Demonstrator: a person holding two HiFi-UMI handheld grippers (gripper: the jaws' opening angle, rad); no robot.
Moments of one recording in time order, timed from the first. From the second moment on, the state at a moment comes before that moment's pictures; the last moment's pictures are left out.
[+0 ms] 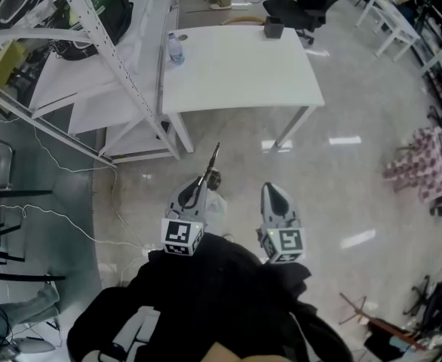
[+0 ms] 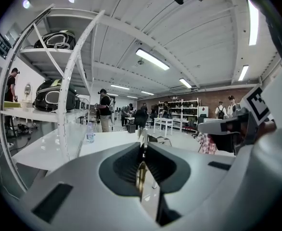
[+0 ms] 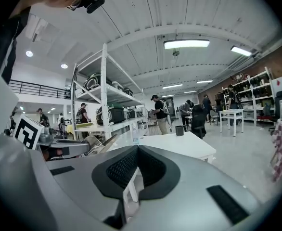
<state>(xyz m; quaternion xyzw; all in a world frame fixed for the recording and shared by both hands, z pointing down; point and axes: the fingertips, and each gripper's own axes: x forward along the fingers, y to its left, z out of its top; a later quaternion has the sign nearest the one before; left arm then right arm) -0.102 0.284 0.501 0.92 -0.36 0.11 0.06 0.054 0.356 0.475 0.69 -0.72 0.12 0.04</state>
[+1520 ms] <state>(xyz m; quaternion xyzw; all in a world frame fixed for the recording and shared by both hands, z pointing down) -0.062 -0.079 0.487 0.91 -0.41 0.09 0.05 0.083 -0.038 0.464 0.63 -0.77 0.11 0.07</state>
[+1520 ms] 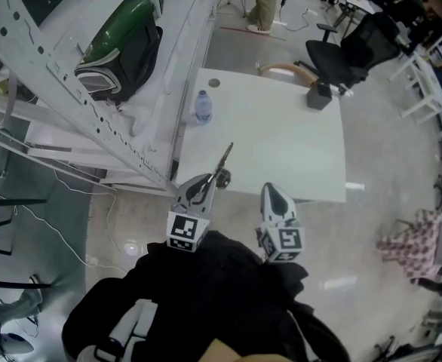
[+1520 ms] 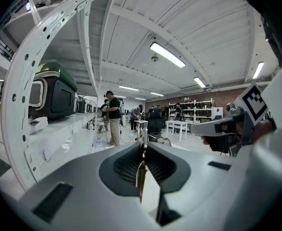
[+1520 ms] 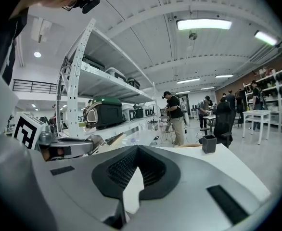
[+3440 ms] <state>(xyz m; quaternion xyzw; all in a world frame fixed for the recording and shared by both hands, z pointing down) -0.026 -0.210 0.554 0.85 -0.47 0.22 0.00 0.120 -0.148 0.521 0.55 -0.81 0.17 0.11</state>
